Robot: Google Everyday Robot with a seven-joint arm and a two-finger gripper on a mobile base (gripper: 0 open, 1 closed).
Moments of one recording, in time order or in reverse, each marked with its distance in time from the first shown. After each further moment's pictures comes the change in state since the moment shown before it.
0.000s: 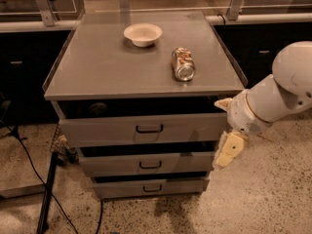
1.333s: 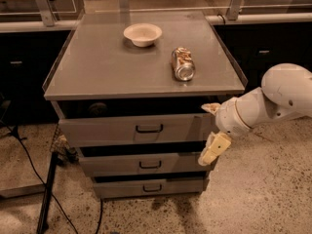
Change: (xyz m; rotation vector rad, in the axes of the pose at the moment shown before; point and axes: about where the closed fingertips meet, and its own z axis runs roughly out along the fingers) arm -0.008 -0.022 0.061 -0.036 -0.193 -0.001
